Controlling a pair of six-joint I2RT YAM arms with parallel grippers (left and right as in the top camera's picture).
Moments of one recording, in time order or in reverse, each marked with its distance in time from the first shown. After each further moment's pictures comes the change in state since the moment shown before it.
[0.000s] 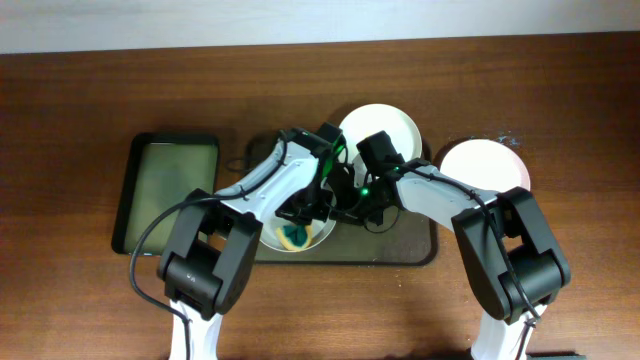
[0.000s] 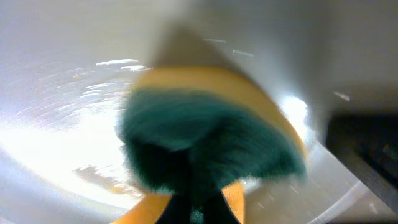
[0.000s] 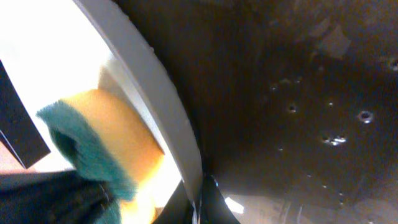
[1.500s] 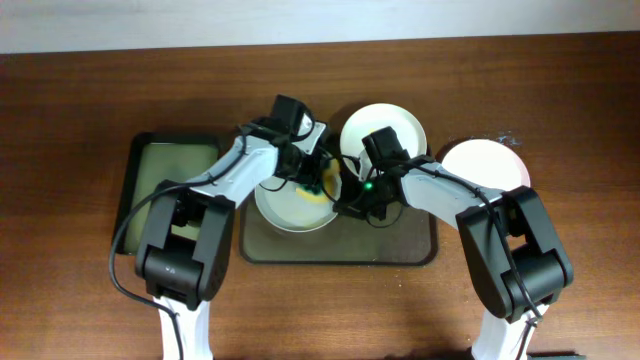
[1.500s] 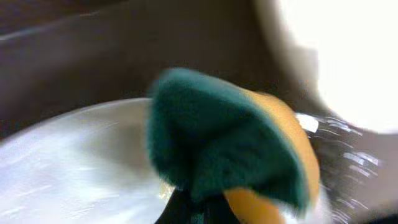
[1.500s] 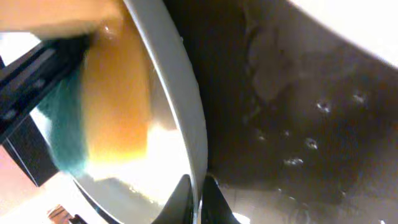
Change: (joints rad) left arm 0.171 -0.004 -0.093 0.569 0.245 0.245; right arm -0.023 0.000 0.010 0.020 0.018 0.032
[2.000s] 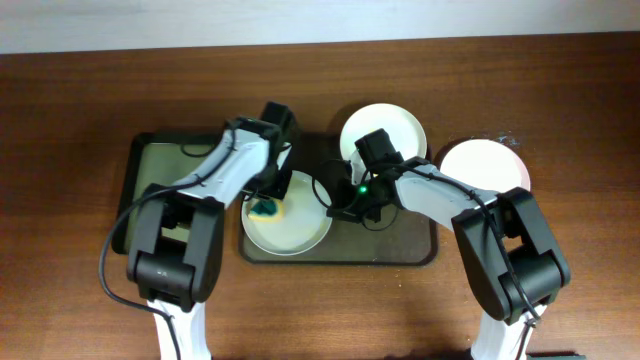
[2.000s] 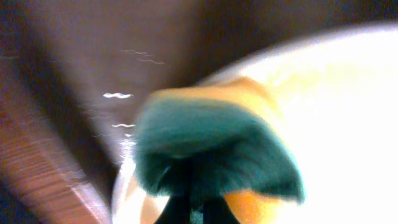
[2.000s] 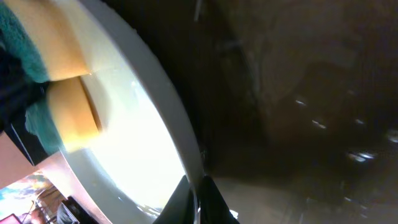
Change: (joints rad) left arm 0.045 -0.023 0.035 -0.425 -0.268 0.071; right arm 0.027 0.000 0.002 -0.013 -0.028 -0.048
